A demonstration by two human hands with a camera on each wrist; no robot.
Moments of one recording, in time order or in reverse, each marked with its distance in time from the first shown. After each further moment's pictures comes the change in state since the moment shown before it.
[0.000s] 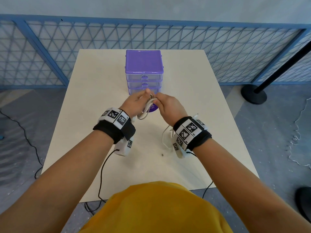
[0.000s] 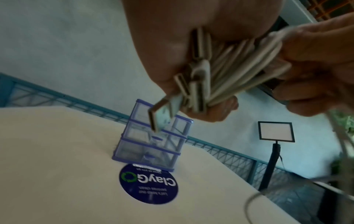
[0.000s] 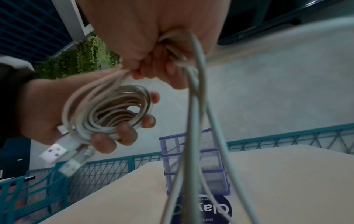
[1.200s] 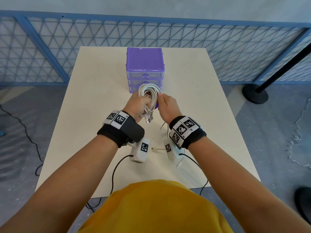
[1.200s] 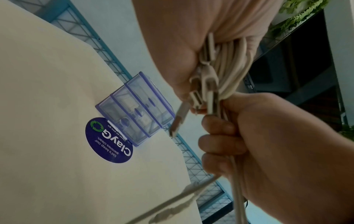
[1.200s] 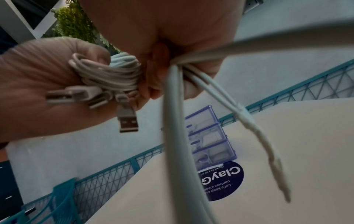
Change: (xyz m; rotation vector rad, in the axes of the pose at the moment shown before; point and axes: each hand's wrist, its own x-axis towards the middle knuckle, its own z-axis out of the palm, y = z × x) left_hand -0.009 0.010 0.021 -0.666 0.114 -0.158; right_hand 0.006 0.002 0.018 0.292 0.082 0.238
